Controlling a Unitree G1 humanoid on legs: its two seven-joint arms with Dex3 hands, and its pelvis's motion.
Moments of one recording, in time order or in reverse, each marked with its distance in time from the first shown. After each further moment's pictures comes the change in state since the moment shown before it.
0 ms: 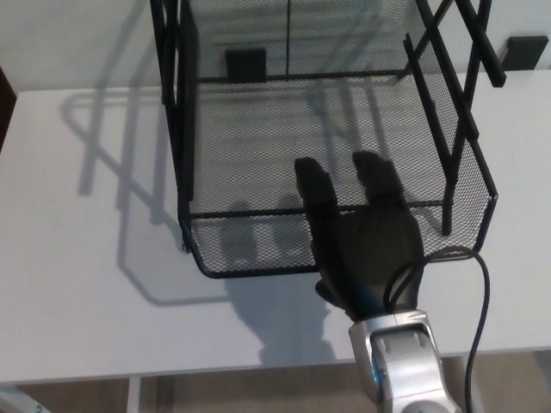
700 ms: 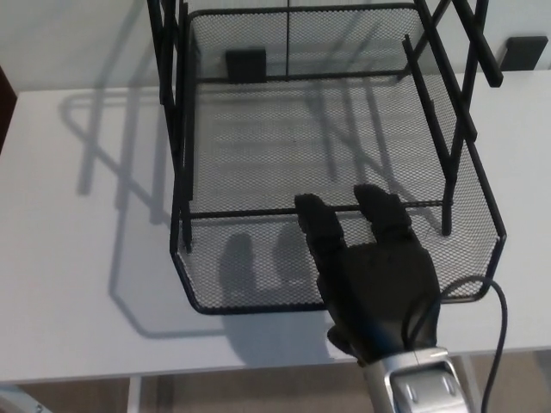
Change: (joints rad) left_arm -0.011 0.023 -0.009 0.013 0.020 0.001 -0.010; right_arm 0.170 -0.063 0.044 -0.283 -0.071 0.003 0.228
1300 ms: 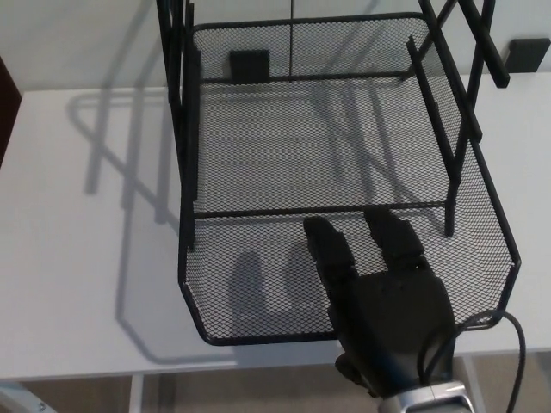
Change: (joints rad) left_arm 0.003 0.005 -0.011 -0.011 0.011 0.001 -0.001; right_arm 0.134 -0.010 -0.013 -0.075 -0.036 -0.051 -0.007
